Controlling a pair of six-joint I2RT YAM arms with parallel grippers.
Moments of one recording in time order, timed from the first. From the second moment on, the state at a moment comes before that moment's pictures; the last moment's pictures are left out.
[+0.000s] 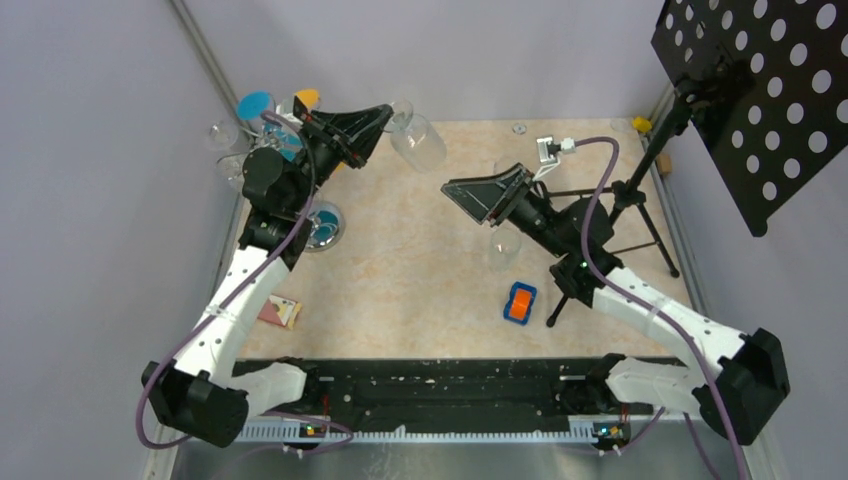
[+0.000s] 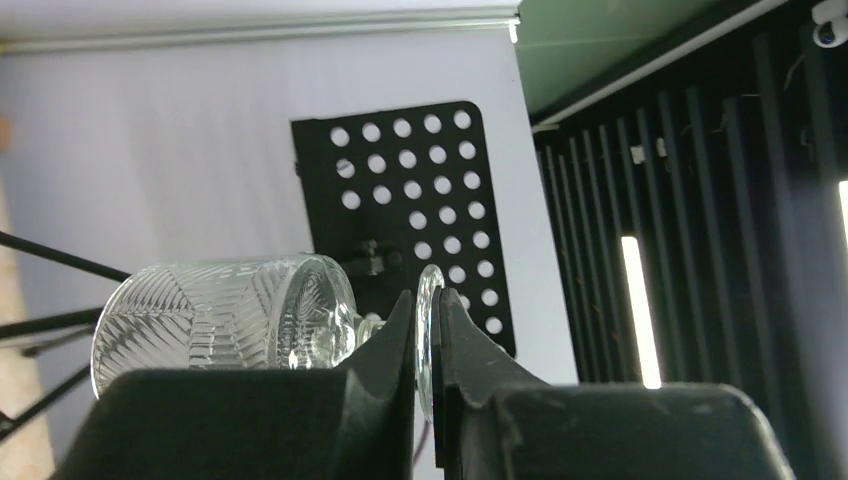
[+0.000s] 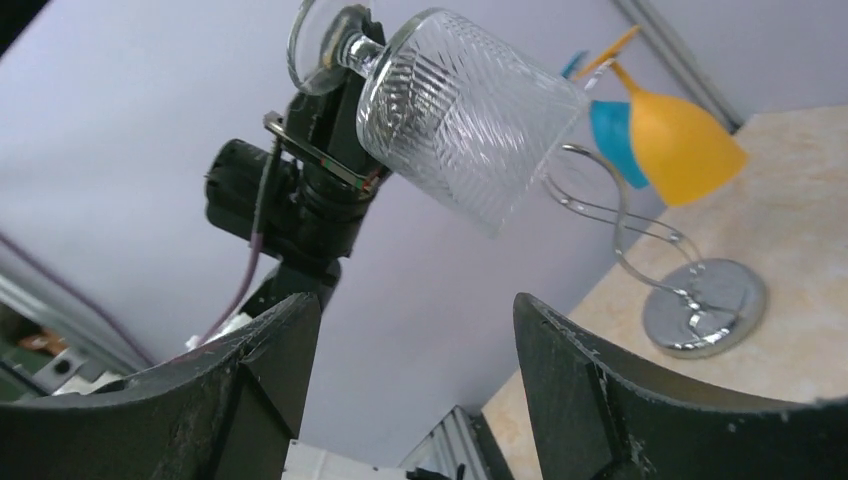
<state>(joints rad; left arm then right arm) -0.30 1.17 1.18 0.35 0.38 -1.77 0.70 1.08 0.85 0.58 -0.25 0.94</state>
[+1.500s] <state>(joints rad) -0.49 0.81 1.21 -0.06 0.18 -1.02 0.76 1.20 0.94 0.82 -0.26 0.92</state>
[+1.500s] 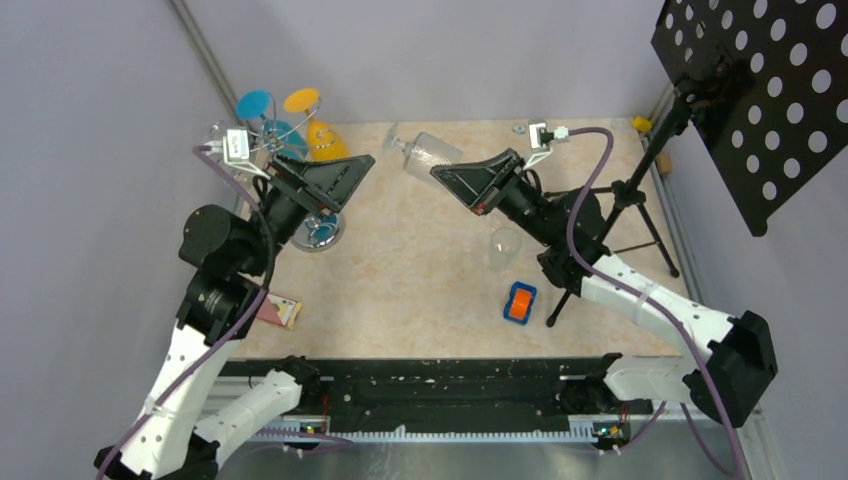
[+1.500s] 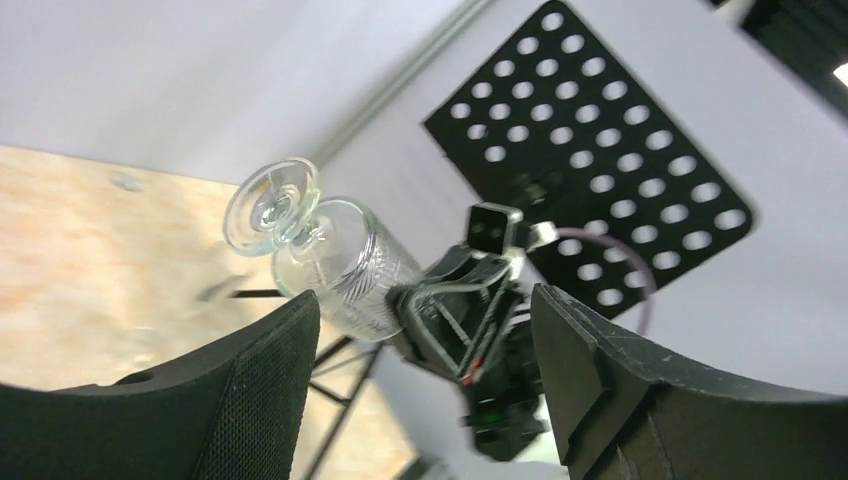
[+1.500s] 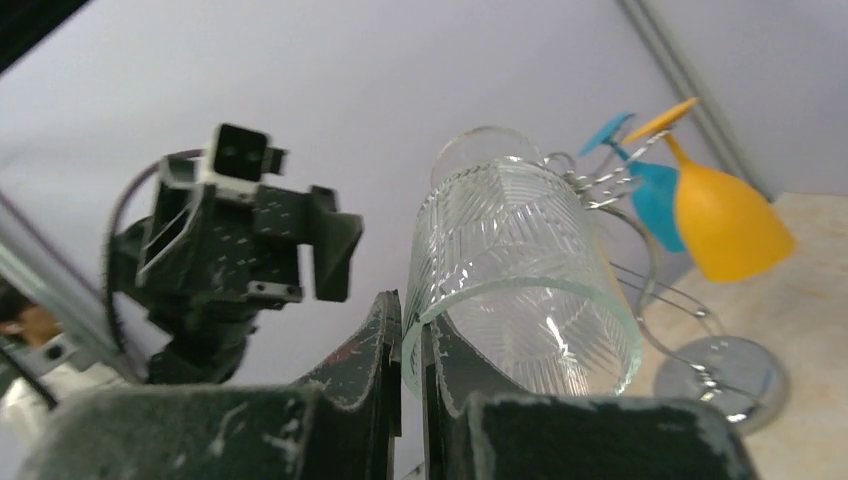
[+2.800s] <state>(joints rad) -0.49 0.65 1.26 -0.48 -0.08 -0.31 0.77 2.07 1.84 -0.79 0.28 0.27</state>
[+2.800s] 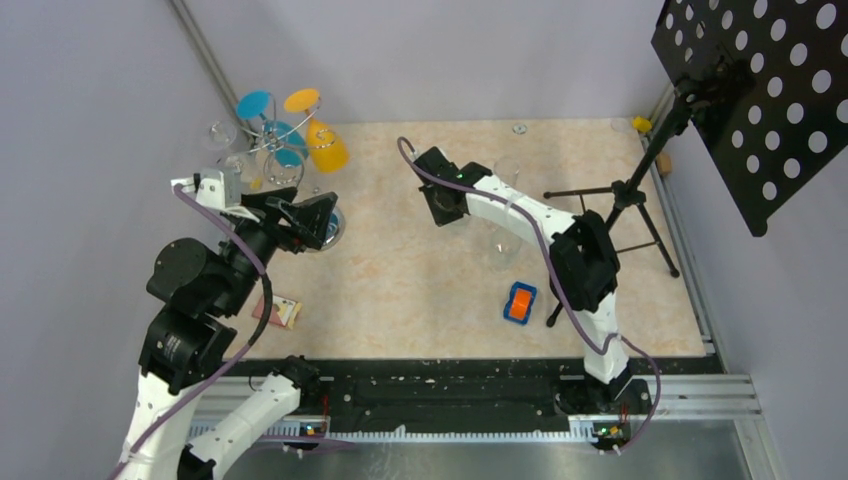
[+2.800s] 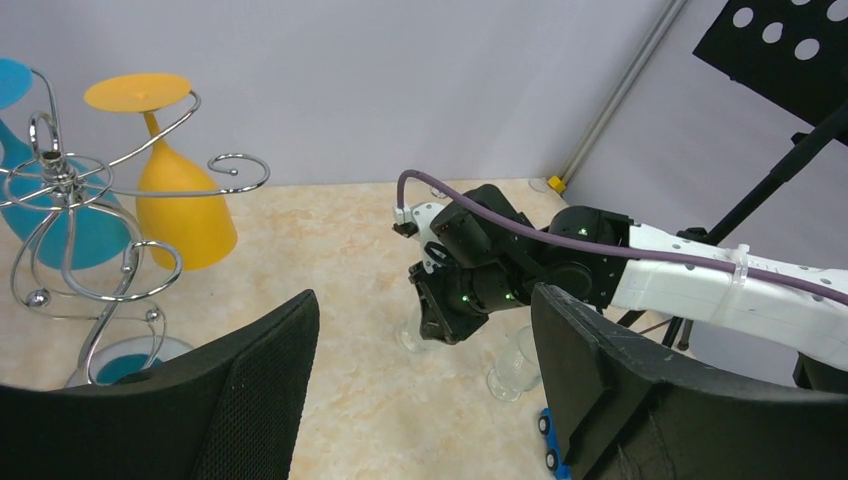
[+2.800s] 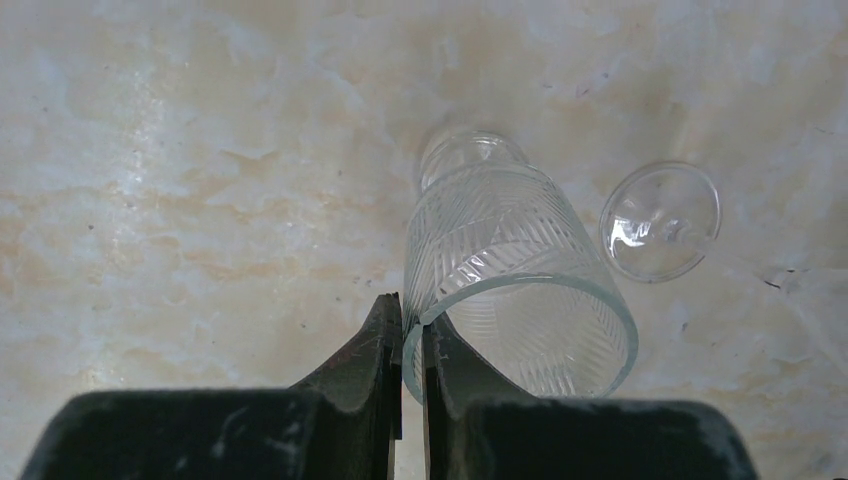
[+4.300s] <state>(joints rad) -0.49 0.74 1.32 -0.55 -0.19 -0.33 0.70 1.74 1.67 -0.52 -0.01 0.29</state>
